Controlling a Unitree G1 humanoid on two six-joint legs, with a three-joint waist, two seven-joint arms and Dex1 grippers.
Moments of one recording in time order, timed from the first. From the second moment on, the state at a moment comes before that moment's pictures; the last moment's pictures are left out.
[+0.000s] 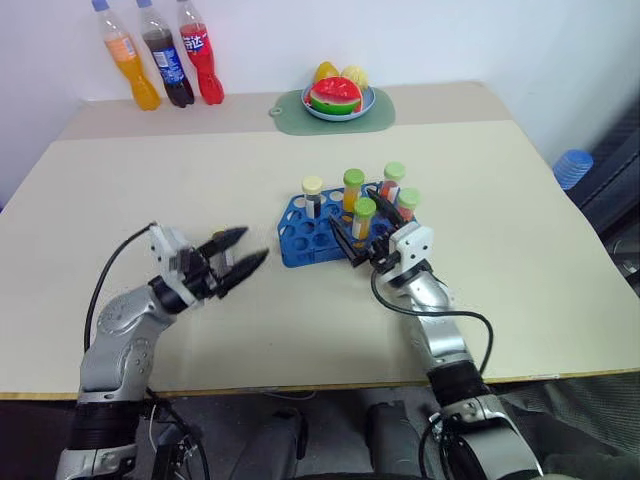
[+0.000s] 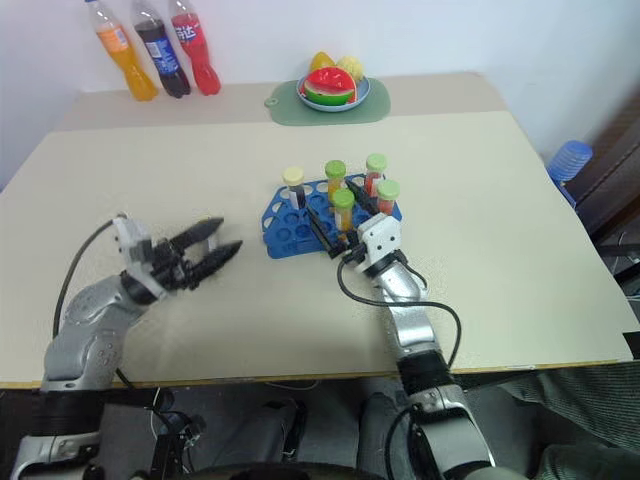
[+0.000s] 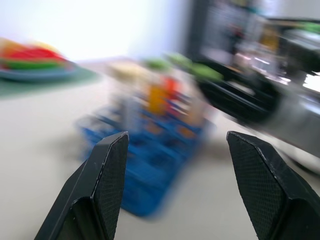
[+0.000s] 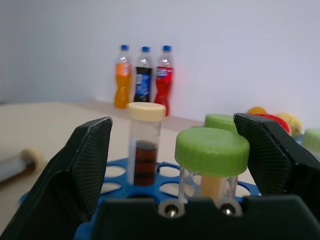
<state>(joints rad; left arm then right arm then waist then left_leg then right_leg) -0.17 0.43 0.18 -0.15 -0.55 0.19 -0.77 -0.33 -0.14 0.09 0.21 0.08 -0.41 0.46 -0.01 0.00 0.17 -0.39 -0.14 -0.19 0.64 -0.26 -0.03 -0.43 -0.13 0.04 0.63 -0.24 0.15</state>
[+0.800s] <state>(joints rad) -0.71 0.27 0.48 -0.15 -0.70 1.61 0.47 -0.01 -0.68 0.01 -0.50 0.49 0.19 0.88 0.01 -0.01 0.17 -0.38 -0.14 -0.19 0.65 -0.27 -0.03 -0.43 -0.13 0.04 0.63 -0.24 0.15</state>
